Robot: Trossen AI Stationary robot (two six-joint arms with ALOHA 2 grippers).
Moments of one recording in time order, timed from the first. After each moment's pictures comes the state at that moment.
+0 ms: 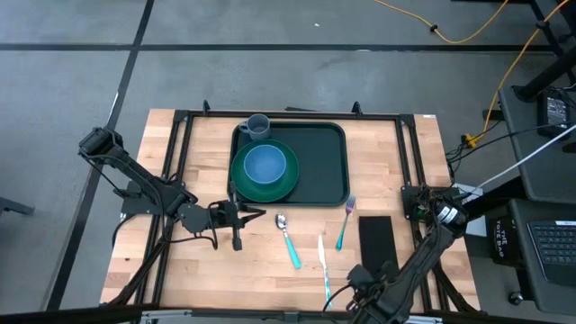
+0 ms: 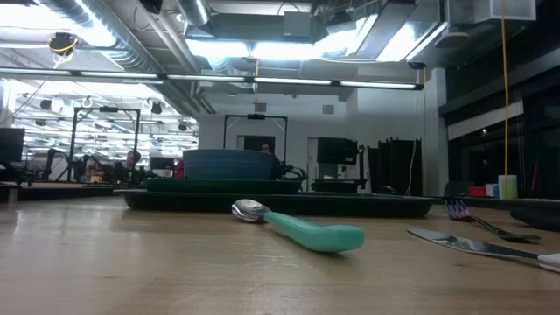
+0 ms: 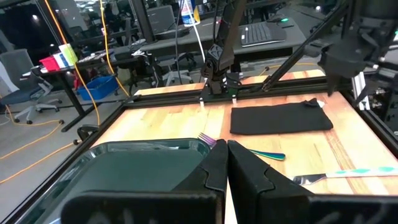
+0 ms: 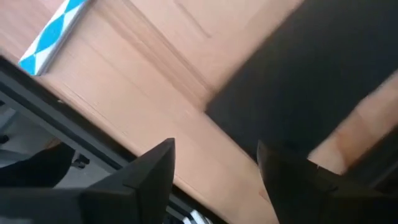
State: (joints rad) left arm -0.58 1.23 0.68 0.33 -0.78 0.00; right arm 0.91 2.10 1.78 -1.40 0.02 1.70
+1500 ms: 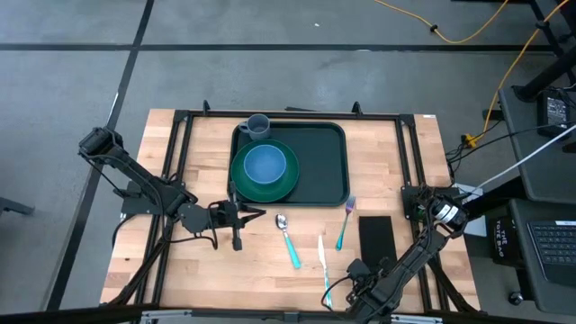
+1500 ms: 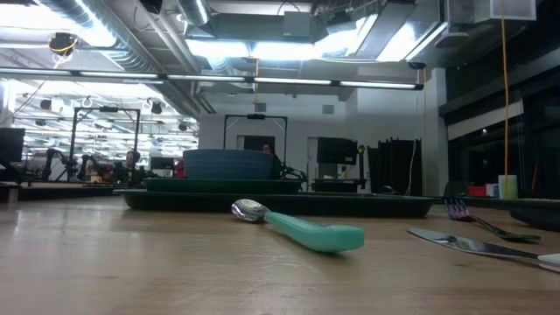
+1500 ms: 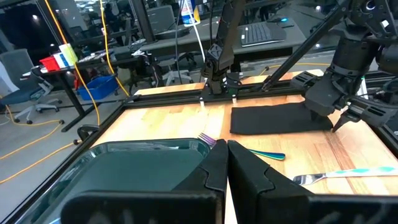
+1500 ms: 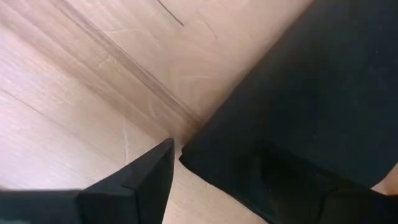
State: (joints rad) left arm -0.58 1.23 0.68 0.33 -0.78 0.00; right arm 0.91 2.09 1.44 -1.10 -0.04 1.70
